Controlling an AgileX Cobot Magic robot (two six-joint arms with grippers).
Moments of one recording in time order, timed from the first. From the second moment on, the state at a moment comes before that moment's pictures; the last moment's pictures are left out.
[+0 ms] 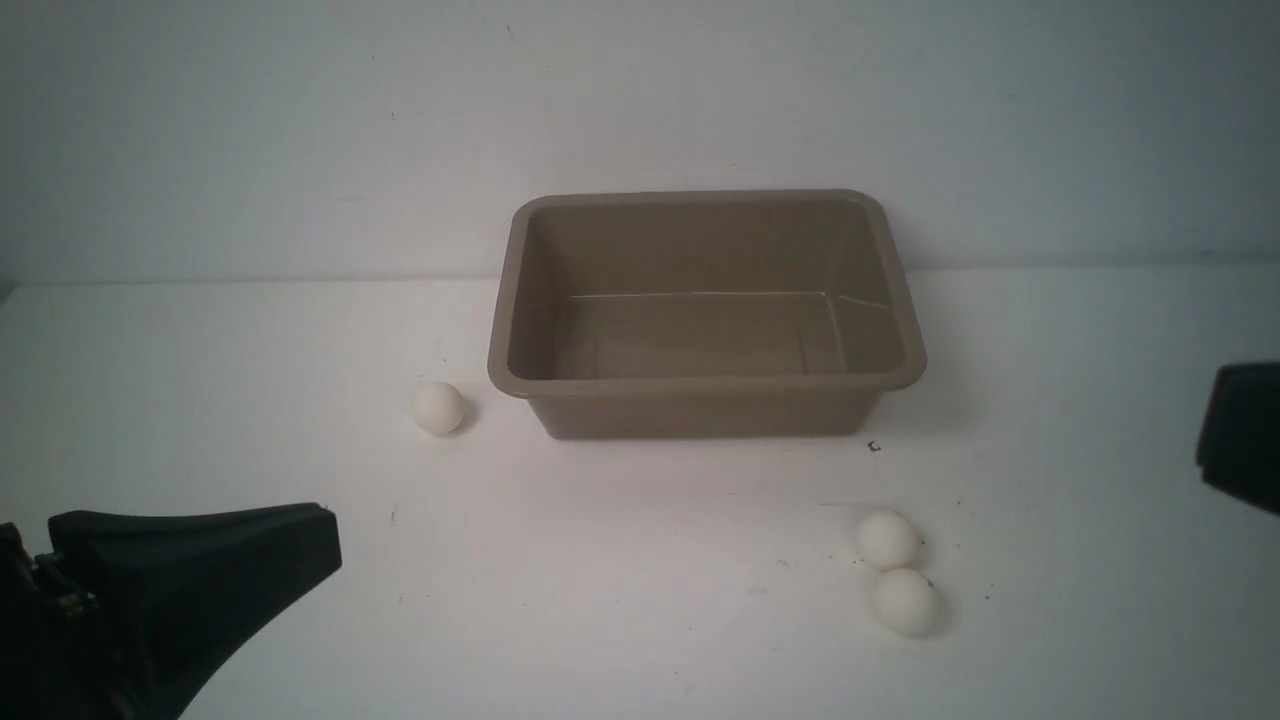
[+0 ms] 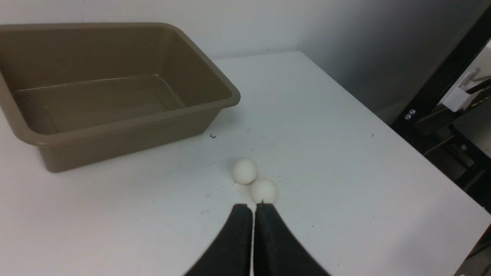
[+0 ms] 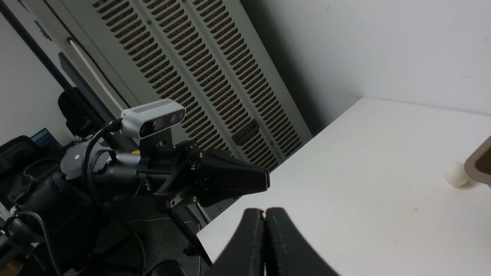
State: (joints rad) right arm -0.04 0.64 -0.87 -1.77 -1.11 2.39; left arm 0.10 0.57 -0.55 -1.20 0.93 0.88
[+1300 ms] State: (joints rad) right arm -0.04 1.17 -0.87 -1.77 -0.58 1.49; left arm 0.10 0.71 -0.56 -0.44 0.88 0.41
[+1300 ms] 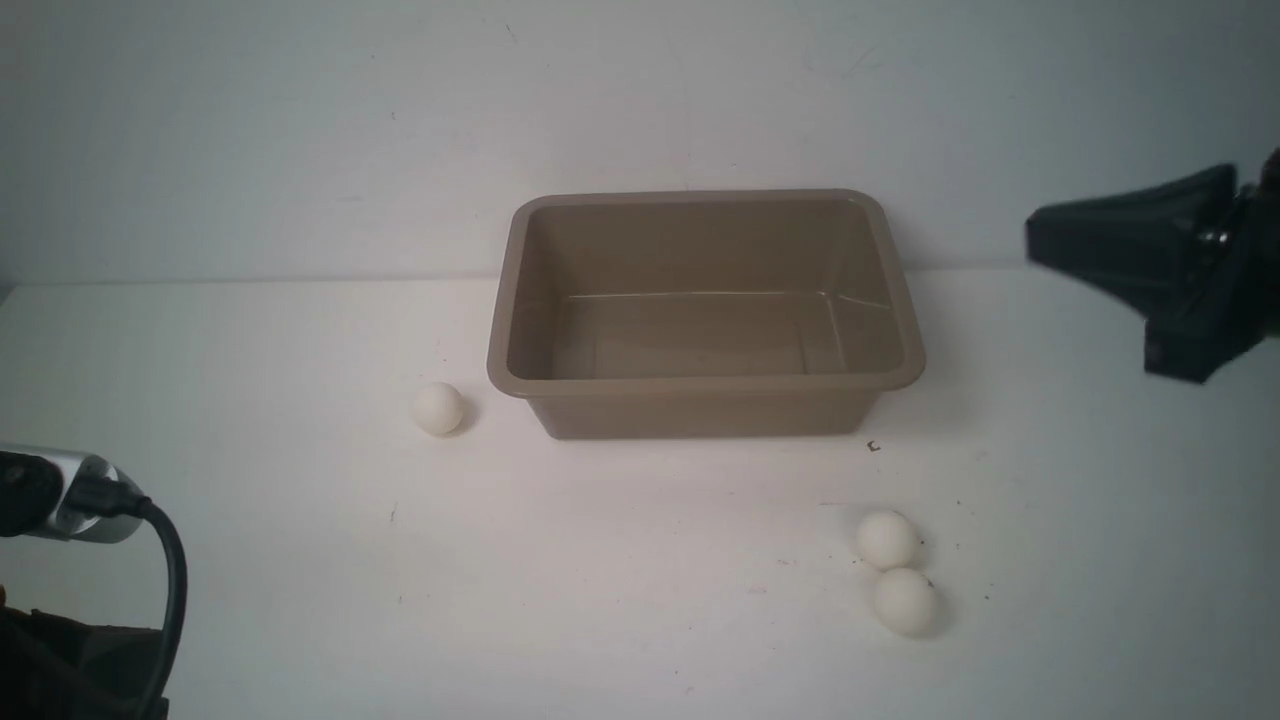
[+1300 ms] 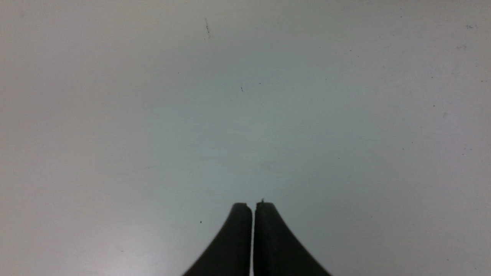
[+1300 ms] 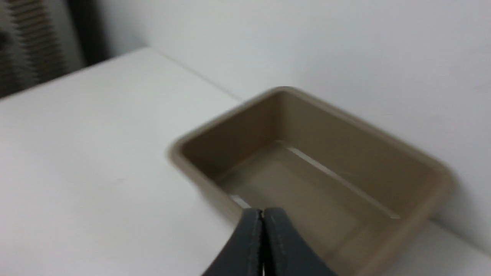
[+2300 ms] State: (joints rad) right arm 0.15 1.20 -0.86 0.19 0.80 -0.15; left arm 0.10 0.71 -0.56 -0.50 0.88 0.45
